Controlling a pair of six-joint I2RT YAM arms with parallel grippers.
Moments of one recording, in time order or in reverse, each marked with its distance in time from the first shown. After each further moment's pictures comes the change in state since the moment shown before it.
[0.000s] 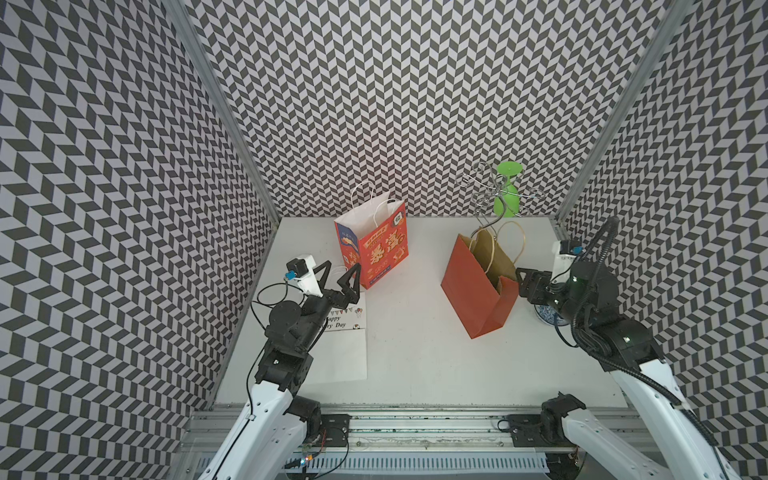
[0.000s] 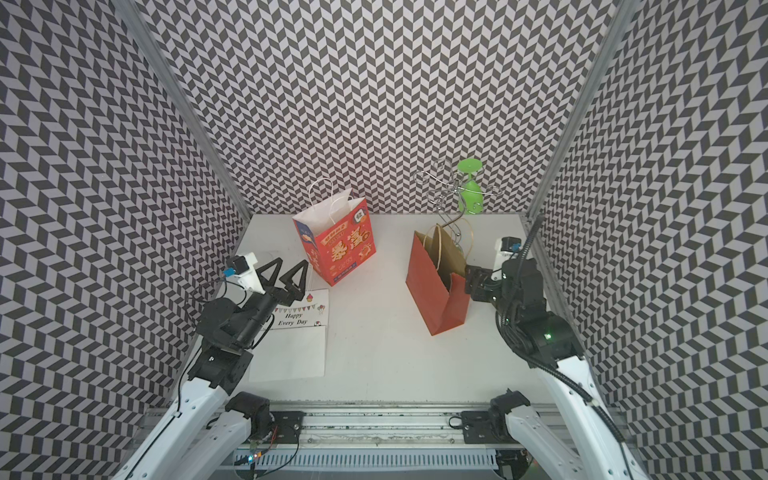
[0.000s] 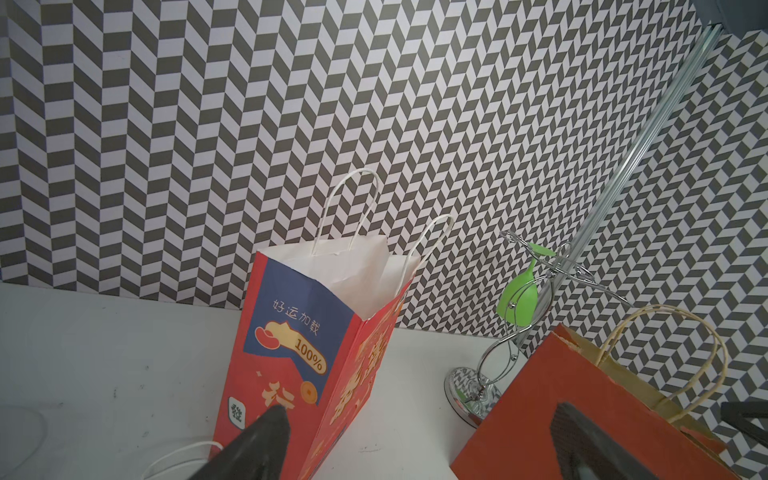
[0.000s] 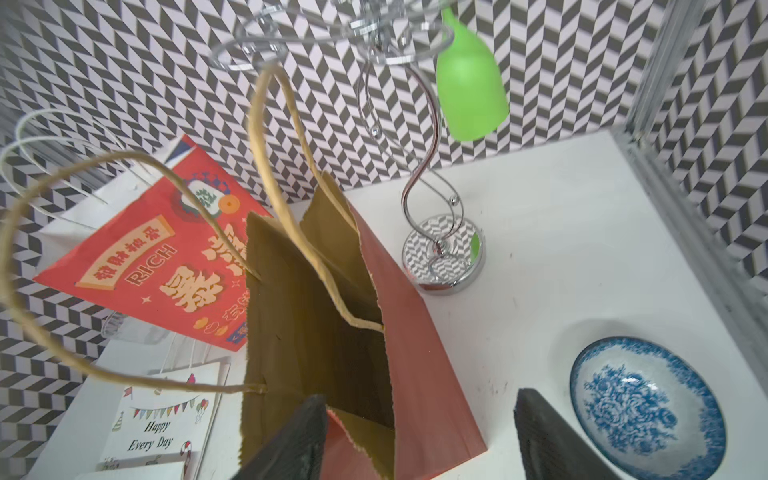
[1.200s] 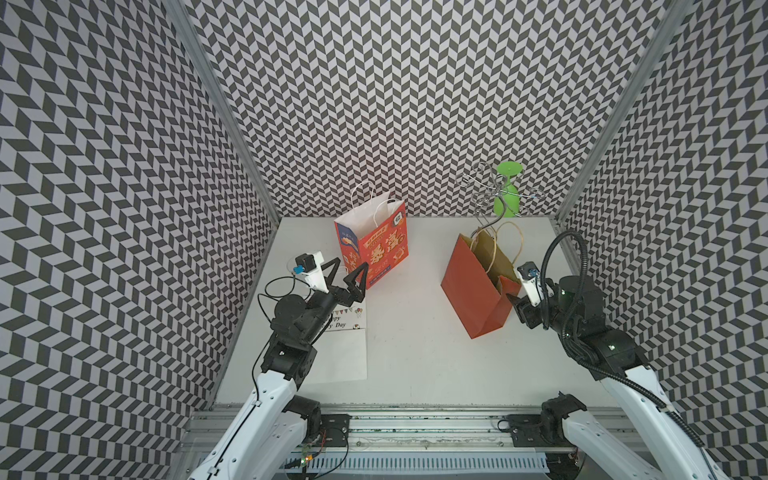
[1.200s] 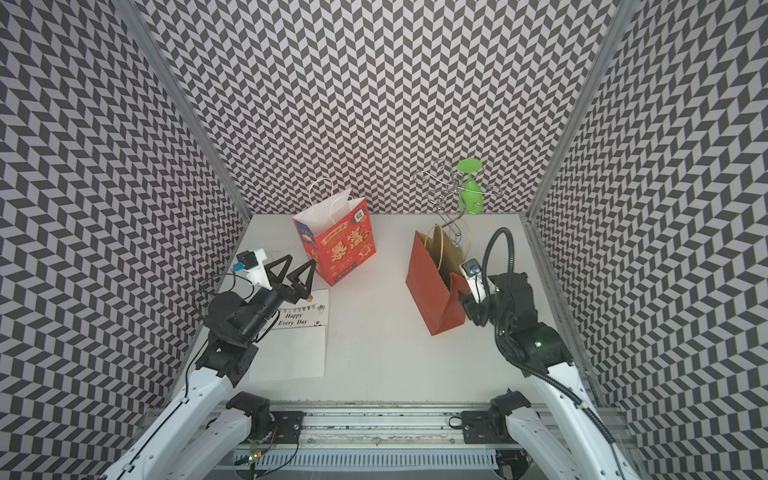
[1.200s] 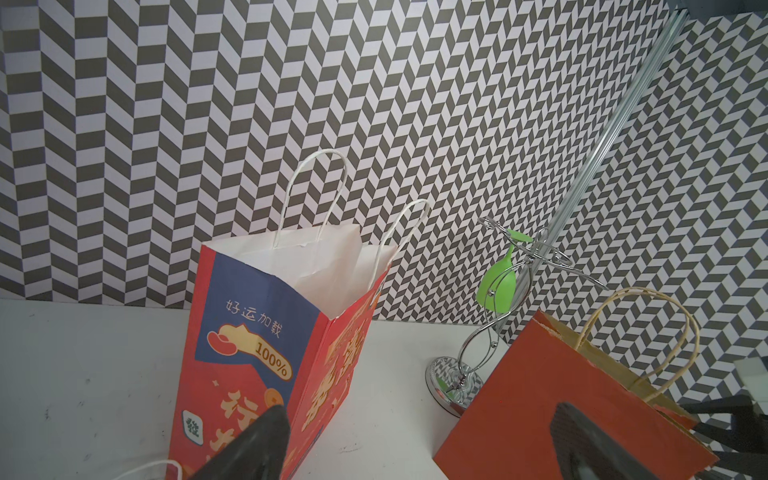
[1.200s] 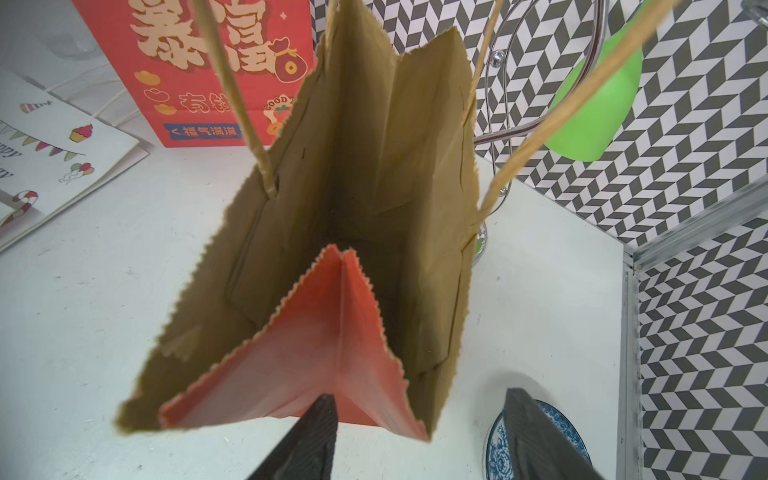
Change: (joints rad) left arm 0.000 0.083 0.000 0.088 0.087 -0.004; right arm 0.000 -0.040 -0.205 0.072 -0.145 -0.668
